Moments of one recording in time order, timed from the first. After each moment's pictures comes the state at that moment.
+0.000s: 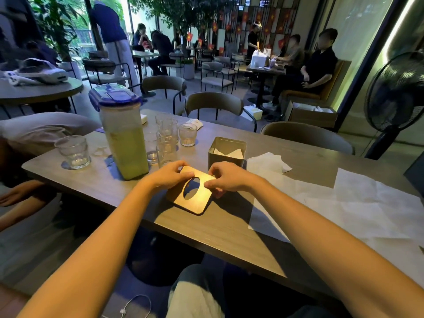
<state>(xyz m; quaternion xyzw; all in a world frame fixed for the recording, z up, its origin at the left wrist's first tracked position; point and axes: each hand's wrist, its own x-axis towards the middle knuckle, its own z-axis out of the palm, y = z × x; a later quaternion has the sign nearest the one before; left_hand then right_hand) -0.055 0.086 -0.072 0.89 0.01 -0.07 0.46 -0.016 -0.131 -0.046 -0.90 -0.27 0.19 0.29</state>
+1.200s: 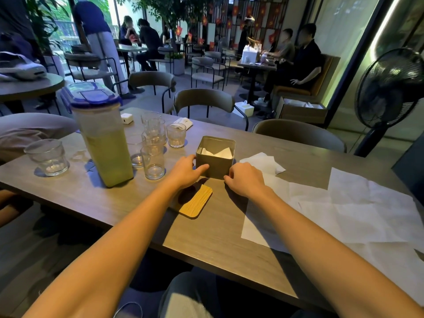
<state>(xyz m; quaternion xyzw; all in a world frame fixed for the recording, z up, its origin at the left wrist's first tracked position) 0.008 0.022 -0.086 0.93 0.02 0.04 0.36 0.014 -0.172 -0.072 -0.98 -0.13 -0.04 0.12</state>
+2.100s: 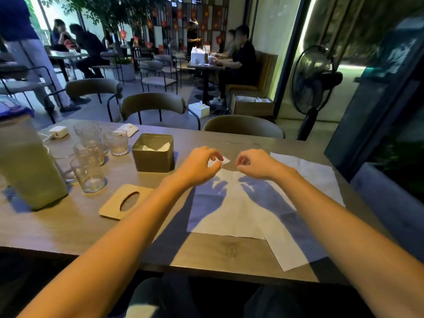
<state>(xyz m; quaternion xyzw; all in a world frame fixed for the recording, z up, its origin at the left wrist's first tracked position) -0.010 -0.144 -0.034 0.92 -0.24 0.09 0.29 -0.010 -0.352 -0.015 -0.98 -0.10 0.01 0.17</state>
